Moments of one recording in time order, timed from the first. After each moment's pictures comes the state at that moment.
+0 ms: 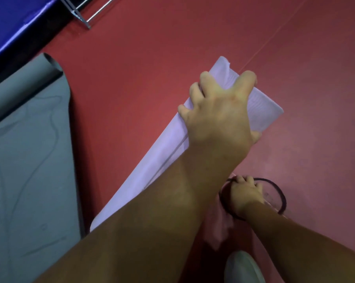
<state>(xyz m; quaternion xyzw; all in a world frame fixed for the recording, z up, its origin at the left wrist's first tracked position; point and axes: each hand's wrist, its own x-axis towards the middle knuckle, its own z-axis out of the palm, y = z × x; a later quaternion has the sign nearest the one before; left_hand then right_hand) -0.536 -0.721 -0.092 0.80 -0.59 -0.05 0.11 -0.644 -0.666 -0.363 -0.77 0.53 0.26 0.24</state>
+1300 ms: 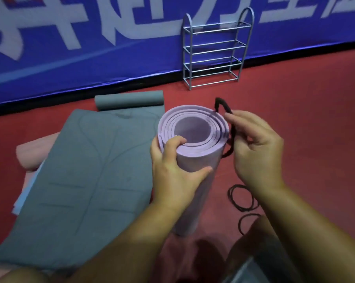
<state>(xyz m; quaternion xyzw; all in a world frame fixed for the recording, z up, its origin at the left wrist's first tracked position) -0.422 -0.346 0.075 0.78 -0.33 0.06 0.52 -0.517 -0.474 0.115 -0.76 0.18 -0.53 0.32</state>
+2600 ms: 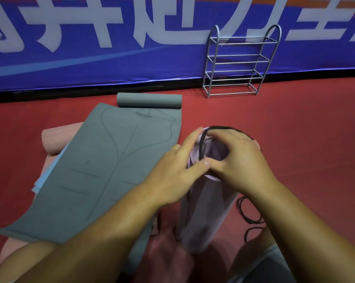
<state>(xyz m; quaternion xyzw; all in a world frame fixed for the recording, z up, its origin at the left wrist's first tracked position) -0.381 -0.280 0.121 0.77 -0.45 -0.17 0.43 -0.480 -0.430 0.133 -0.92 0.20 -0.25 0.21</state>
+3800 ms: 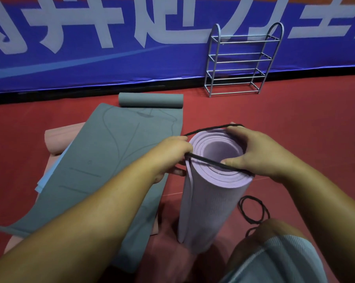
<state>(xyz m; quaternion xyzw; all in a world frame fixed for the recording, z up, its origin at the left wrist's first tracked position) -0.362 -0.309 0.152 0.77 -0.22 -0.39 0.46 -0.497 -0.483 0.158 -0.92 0.22 -0.06 0.31</state>
